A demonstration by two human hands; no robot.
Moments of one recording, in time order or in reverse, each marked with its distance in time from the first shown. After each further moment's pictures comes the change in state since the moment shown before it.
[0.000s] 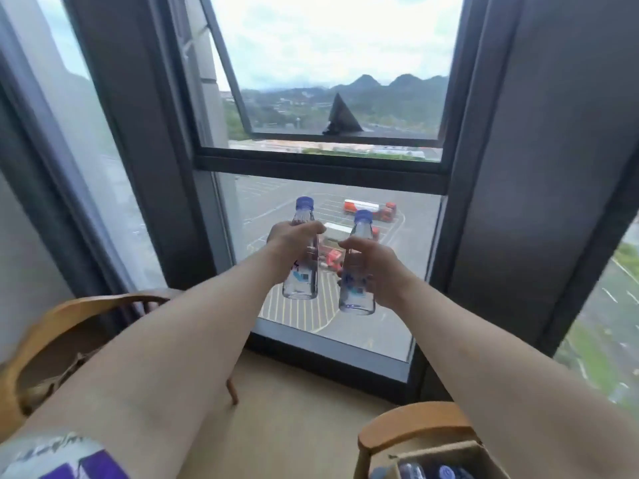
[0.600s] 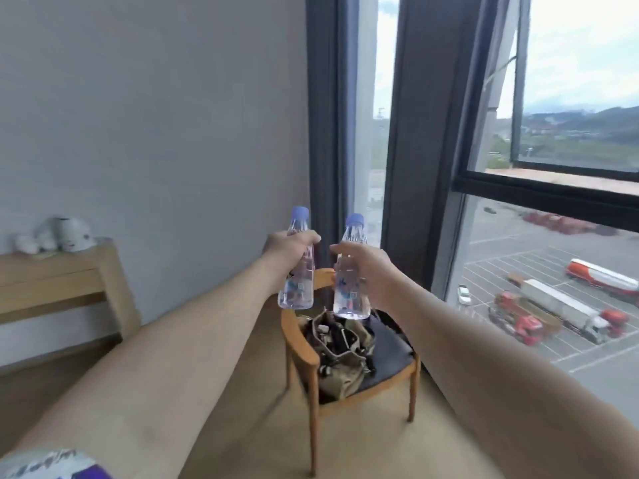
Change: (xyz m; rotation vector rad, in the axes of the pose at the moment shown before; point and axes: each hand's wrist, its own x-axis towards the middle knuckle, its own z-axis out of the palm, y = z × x) left_hand -0.227 -0.059 -0.455 -0.036 0.750 -0.041; right_hand -0.106 0.046 0.475 -0.034 -0.659 0.063
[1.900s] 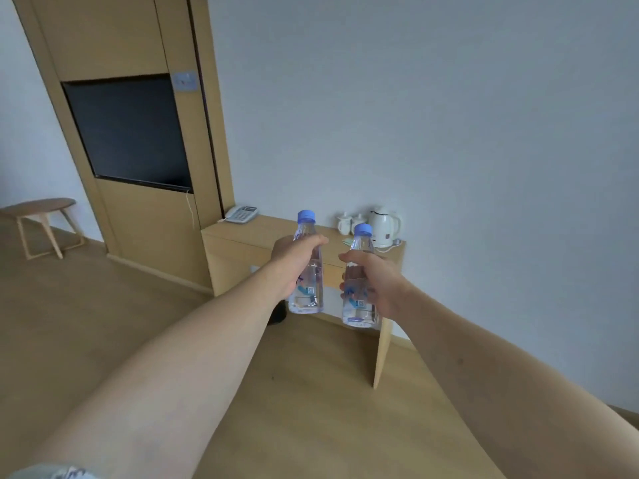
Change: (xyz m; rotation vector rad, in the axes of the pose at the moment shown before) left_hand 0.243 -0.075 -0.717 -0.079 0.917 -0.182; right_hand 0.330 0.111 0.792 -0.072 -0.840 0.210
